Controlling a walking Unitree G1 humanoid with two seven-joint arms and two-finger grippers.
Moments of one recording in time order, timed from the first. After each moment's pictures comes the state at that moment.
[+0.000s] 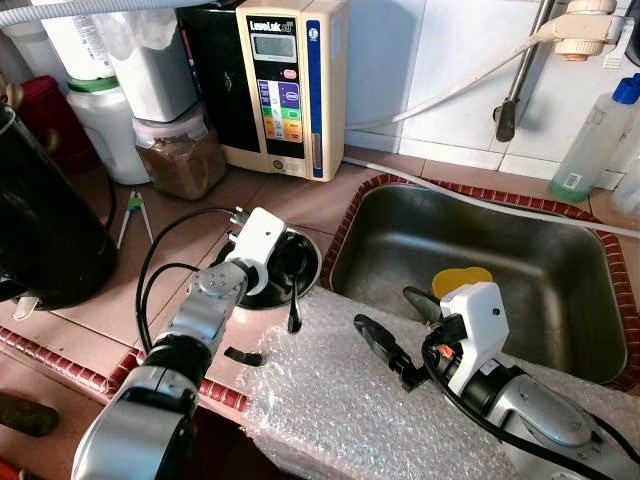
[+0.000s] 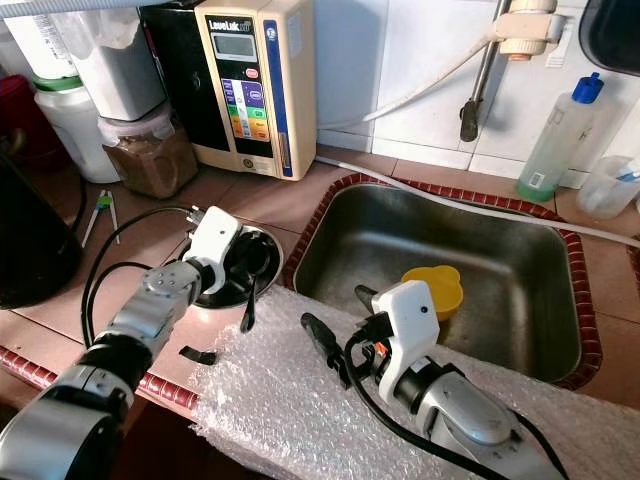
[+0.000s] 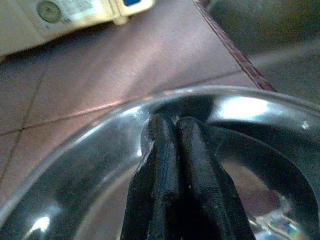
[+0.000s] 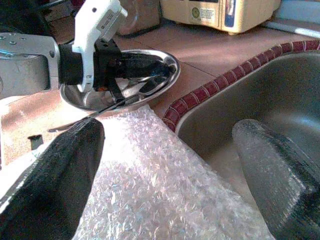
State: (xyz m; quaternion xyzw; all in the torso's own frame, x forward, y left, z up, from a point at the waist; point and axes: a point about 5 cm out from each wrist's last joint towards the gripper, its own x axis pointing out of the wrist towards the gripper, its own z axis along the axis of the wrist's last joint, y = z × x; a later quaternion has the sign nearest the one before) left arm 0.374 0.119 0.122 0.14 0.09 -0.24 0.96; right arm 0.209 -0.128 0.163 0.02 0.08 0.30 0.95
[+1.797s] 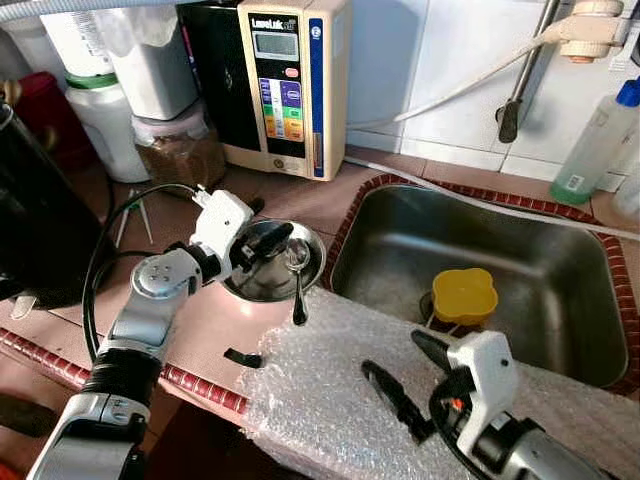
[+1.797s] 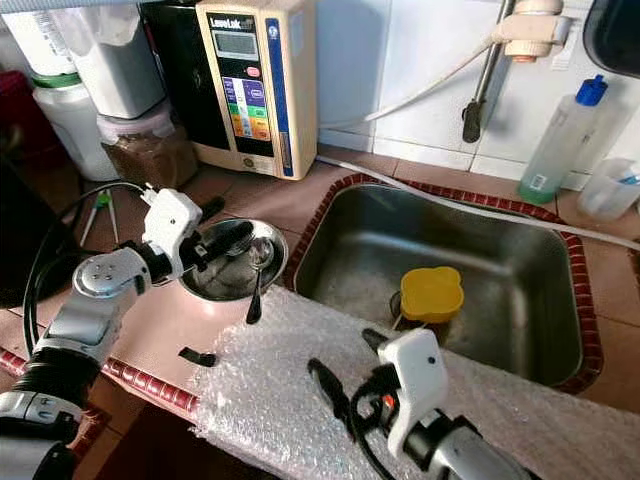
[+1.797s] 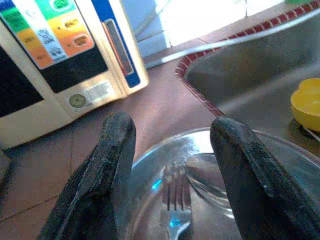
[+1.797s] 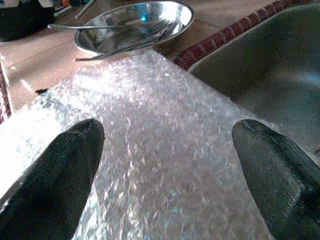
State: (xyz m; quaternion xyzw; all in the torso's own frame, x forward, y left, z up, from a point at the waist) left arm 0.353 0.157 0.163 0.16 -0.02 -0.34 0.93; right arm 0.171 -0.135 0.136 0.03 0.12 0.30 0.95
